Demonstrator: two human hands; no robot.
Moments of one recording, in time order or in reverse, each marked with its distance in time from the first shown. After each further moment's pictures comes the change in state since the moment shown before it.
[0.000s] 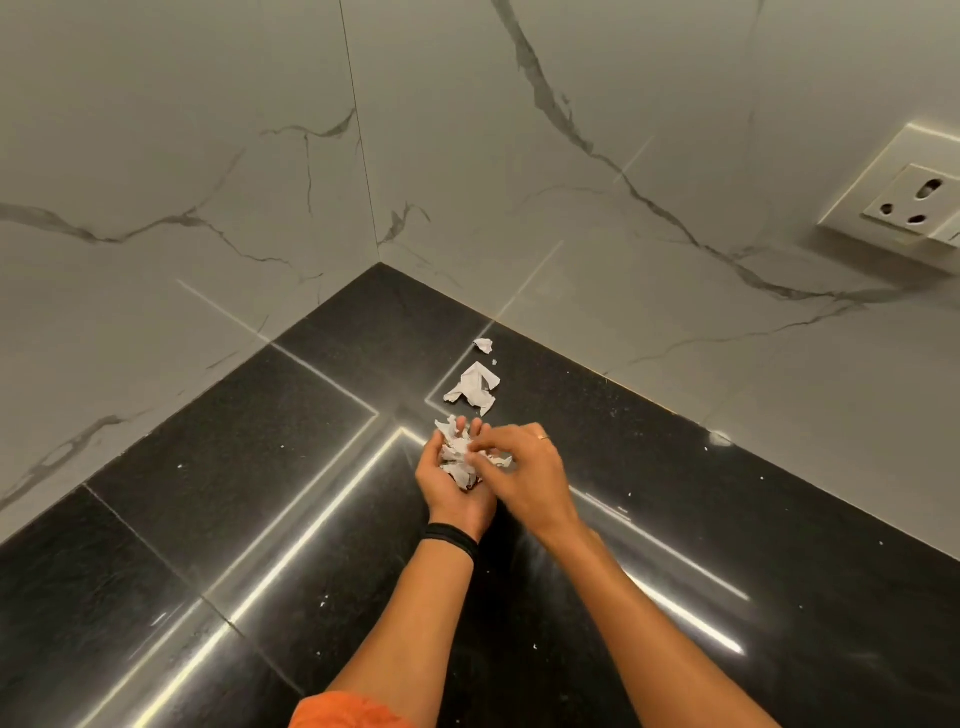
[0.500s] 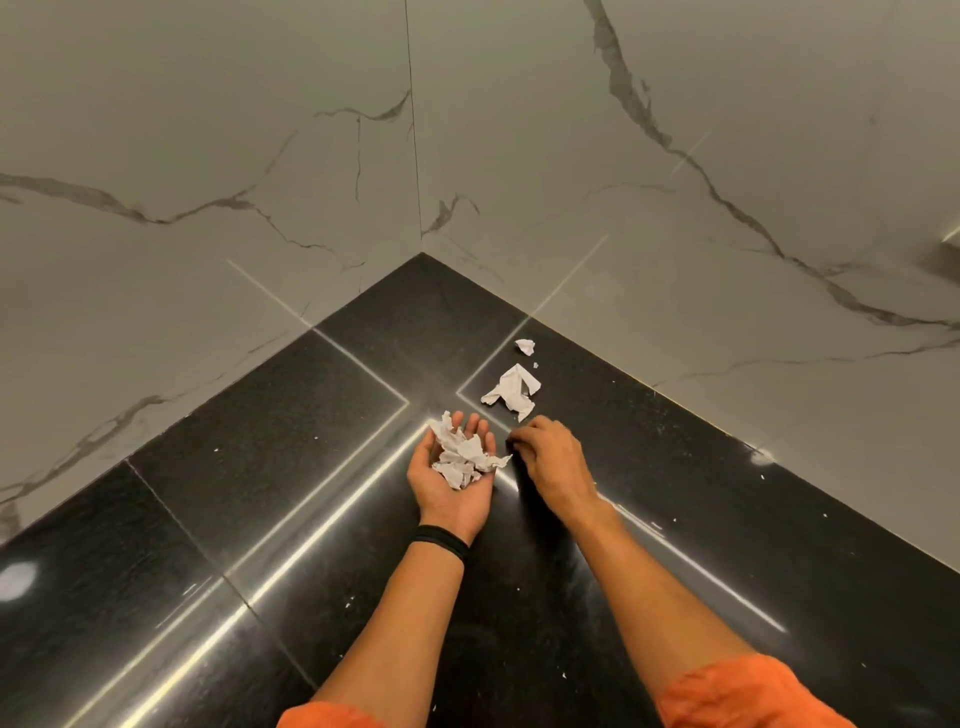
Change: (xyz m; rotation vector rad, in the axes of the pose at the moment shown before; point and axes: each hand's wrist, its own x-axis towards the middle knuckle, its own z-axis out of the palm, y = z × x) left_hand 0.018 0.046 -0.008 0.025 0.030 0.109; right_hand 0.053 0.057 0.038 -0.406 -0.258 -0.032
